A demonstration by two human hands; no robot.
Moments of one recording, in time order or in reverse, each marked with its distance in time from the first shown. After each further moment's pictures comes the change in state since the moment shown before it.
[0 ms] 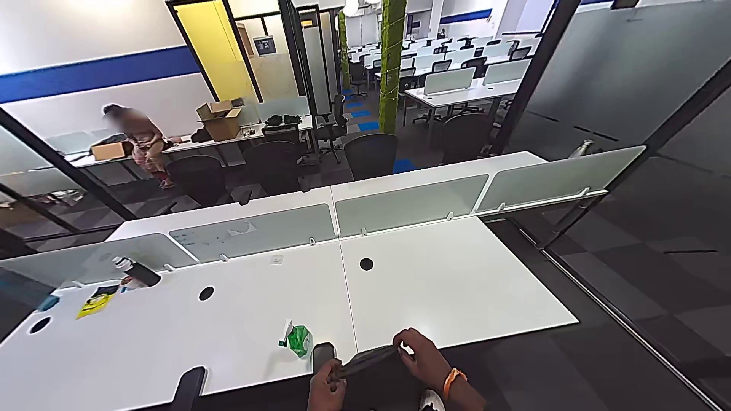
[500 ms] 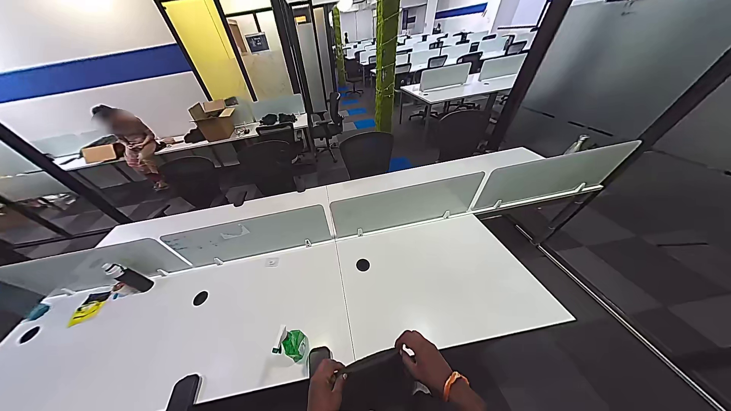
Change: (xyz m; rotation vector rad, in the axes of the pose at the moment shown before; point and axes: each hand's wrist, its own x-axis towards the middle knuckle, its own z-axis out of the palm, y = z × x) left_hand 0.022 -0.001 0.013 0.237 0.061 0.212; right_hand 0.000 0.016 -0.007 -0.033 -0.096 0.150
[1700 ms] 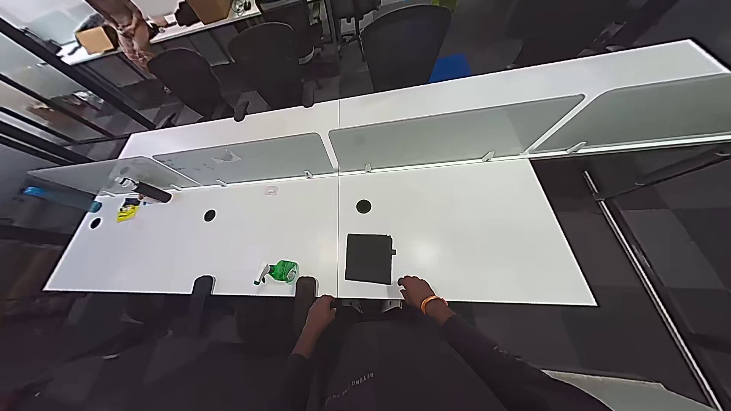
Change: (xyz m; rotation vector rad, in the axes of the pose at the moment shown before) left_hand 0.066 -0.043 0.106 0.440 -0.605 -0.600; right_hand 0.087 0.165 0.012 -0.251 -0.660 0.237
